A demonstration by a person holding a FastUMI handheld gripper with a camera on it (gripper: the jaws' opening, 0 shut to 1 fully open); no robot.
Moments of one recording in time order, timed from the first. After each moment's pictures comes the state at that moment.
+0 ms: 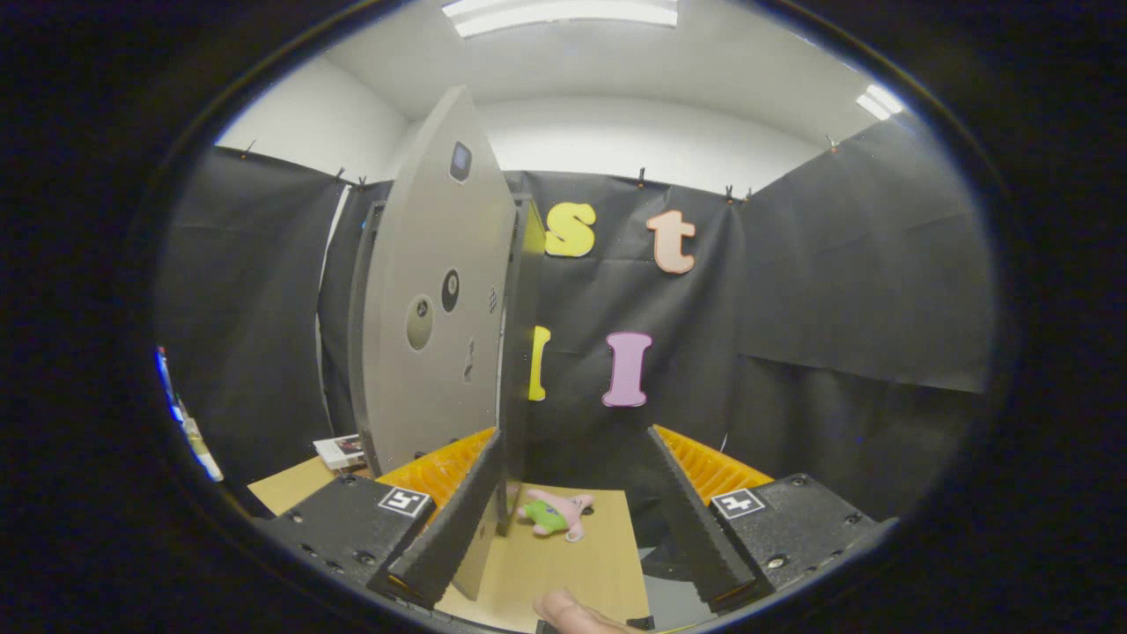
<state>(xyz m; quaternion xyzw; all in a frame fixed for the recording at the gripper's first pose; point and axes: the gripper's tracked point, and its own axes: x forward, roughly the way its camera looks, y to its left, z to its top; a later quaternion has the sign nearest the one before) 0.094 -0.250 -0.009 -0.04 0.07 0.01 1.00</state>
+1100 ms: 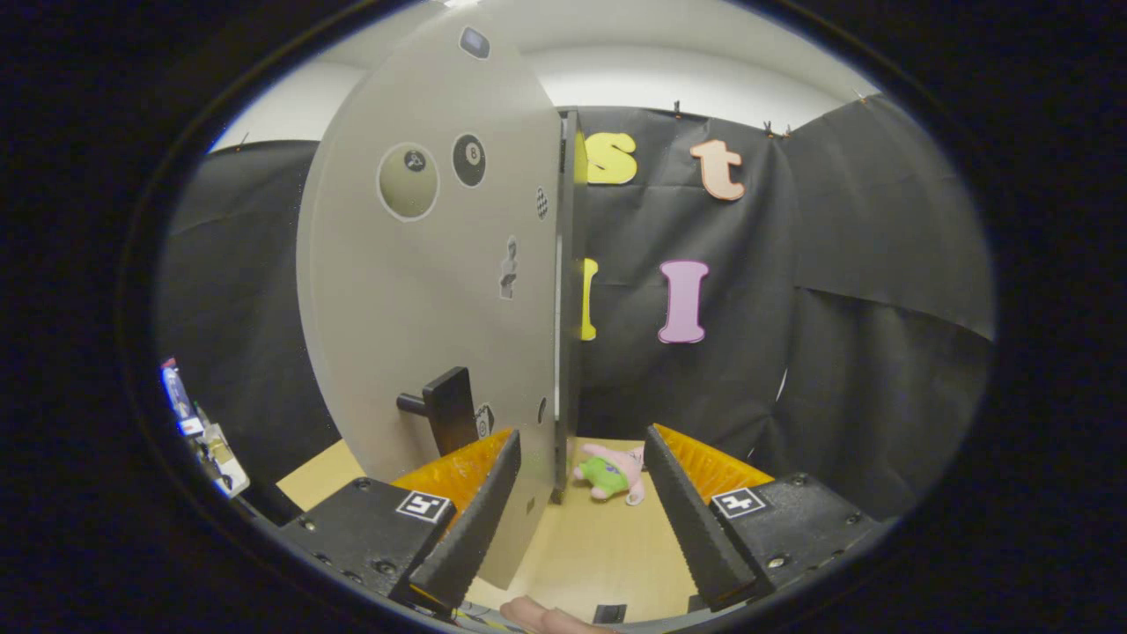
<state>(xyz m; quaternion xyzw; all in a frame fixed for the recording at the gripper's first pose) 0.127 -0.167 -0.083 -0.01 0.16 0.05 0.99</state>
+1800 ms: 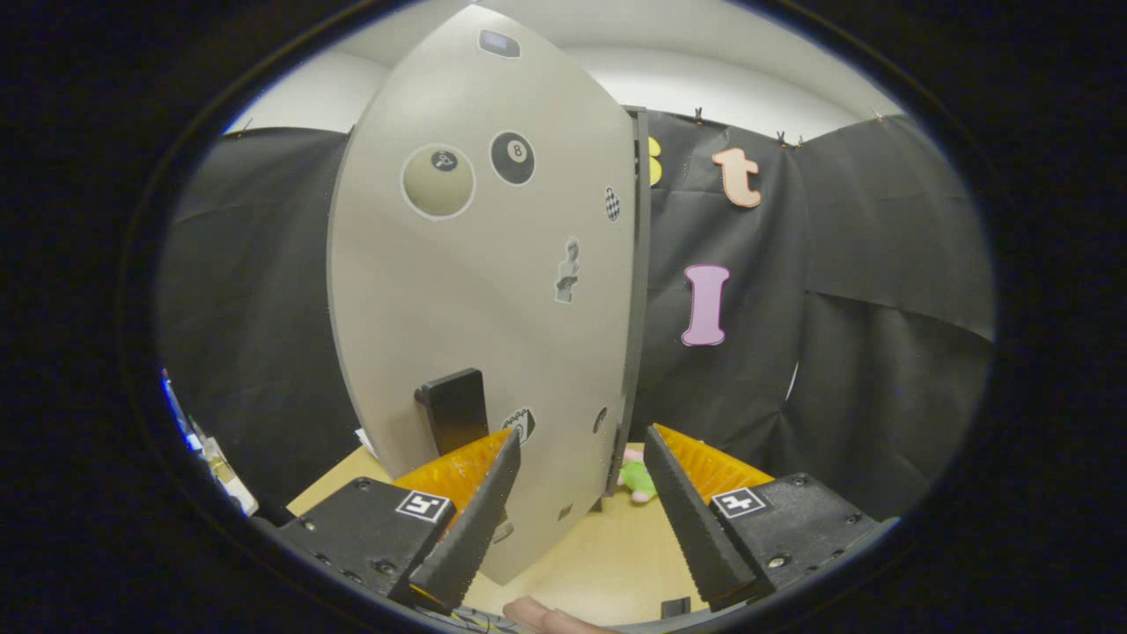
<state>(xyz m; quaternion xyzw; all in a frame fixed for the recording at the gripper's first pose) 0.149 -0.036 -0.086 -0.01 0.15 0.02 0.99</state>
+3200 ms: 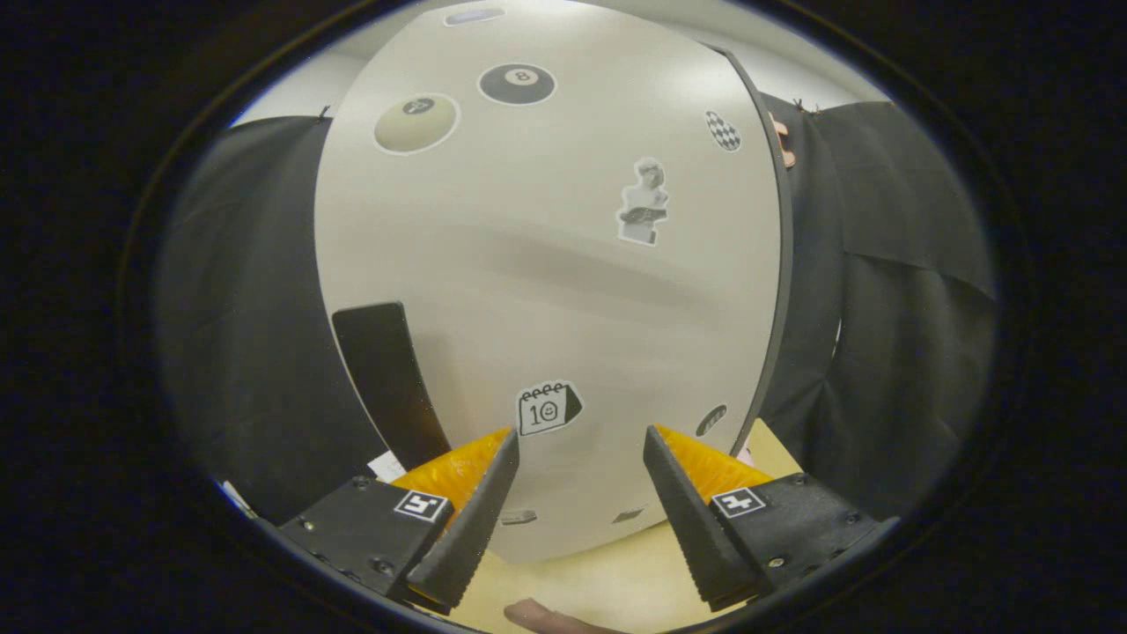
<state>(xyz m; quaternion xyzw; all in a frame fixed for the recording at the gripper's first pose) 0.277 0.087 -0.141 0.03 0.20 0.02 0.98</state>
